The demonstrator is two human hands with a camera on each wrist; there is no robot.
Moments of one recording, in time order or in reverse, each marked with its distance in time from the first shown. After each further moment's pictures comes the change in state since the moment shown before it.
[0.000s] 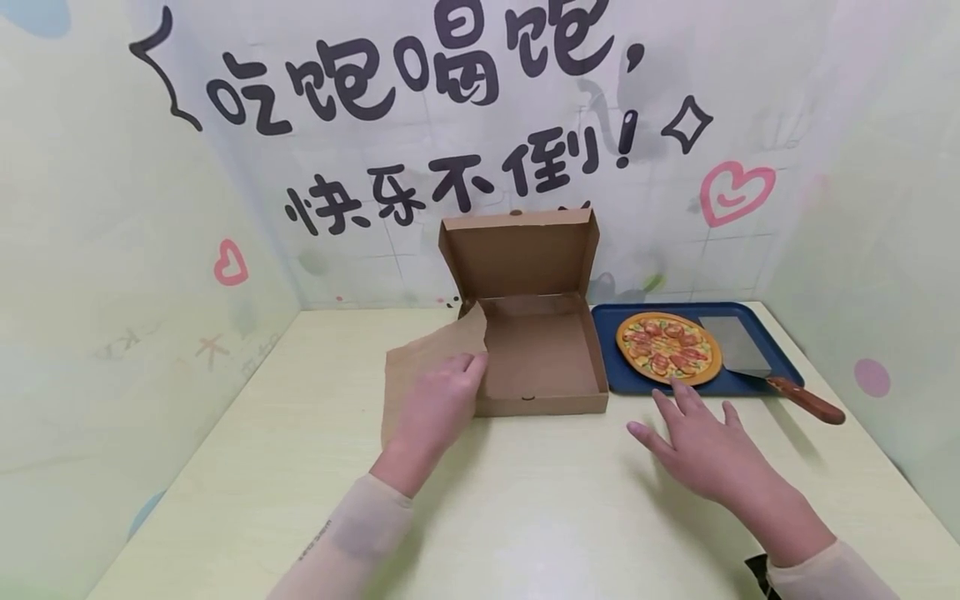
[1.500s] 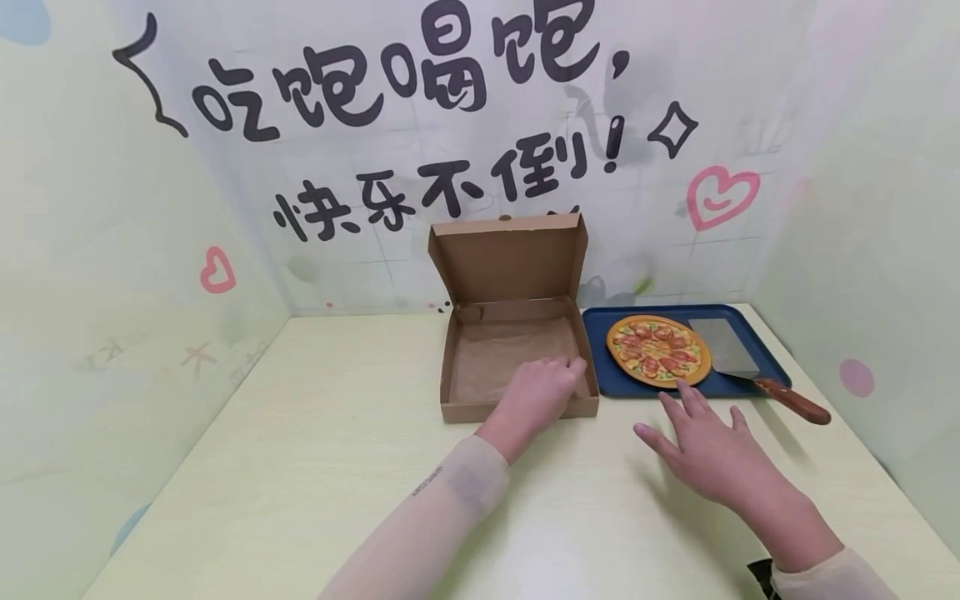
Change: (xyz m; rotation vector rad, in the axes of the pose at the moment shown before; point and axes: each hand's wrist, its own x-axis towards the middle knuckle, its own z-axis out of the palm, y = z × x) left_hand 0.078 0.089 0.066 -0.052 -0.268 0.125; right_hand -0.005 0.017 -0.002 -0.014 0.039 0.024
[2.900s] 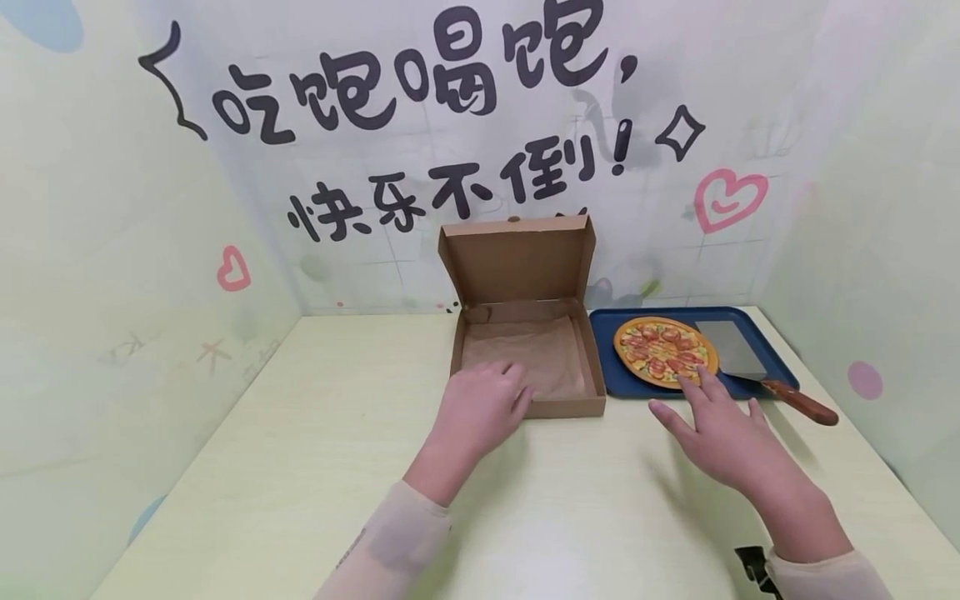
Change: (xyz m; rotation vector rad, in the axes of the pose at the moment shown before) left_hand -0.074 -0.031 -0.061 -0.009 0.203 -0.185; right_hand -0.001 -0.001 -0.021 0.165 -0.011 0.066
